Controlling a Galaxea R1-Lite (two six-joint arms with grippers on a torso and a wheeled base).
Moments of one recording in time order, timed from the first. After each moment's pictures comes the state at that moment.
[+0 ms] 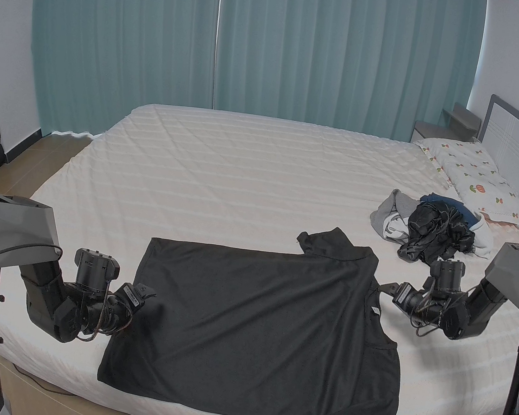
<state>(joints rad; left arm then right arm) -0.17 2.27 -0.60 -0.95 -0.03 -0.97 0.03 2.38 -0.97 -0.79 0.13 0.61</state>
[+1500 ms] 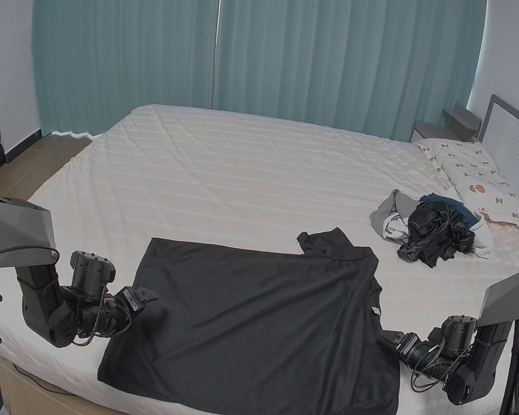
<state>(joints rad) -0.17 2.25 -0.54 -1.01 -0.09 -0.92 0.02 2.44 -0.37 -1.48 0.26 0.73</state>
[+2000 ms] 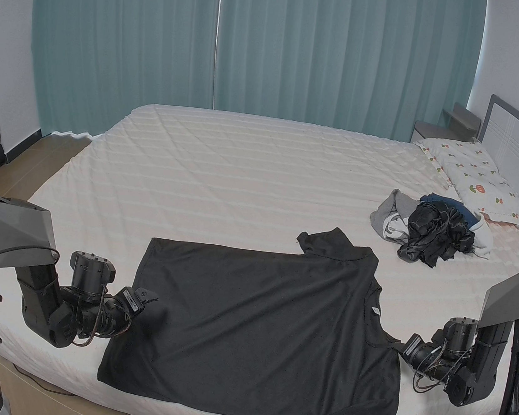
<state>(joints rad) -0.17 2.25 -0.54 -1.01 -0.09 -0.92 0.00 2.46 -0.36 -1.50 0.22 0.73</state>
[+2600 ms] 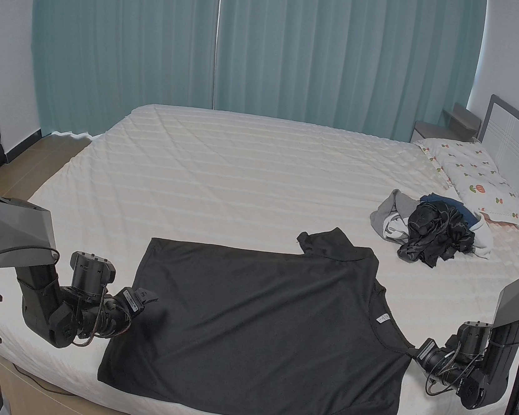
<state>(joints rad) -0.17 2.26 -0.54 -1.01 -0.09 -0.92 -0.06 2.41 -0.26 -1.51 0.20 0.72</state>
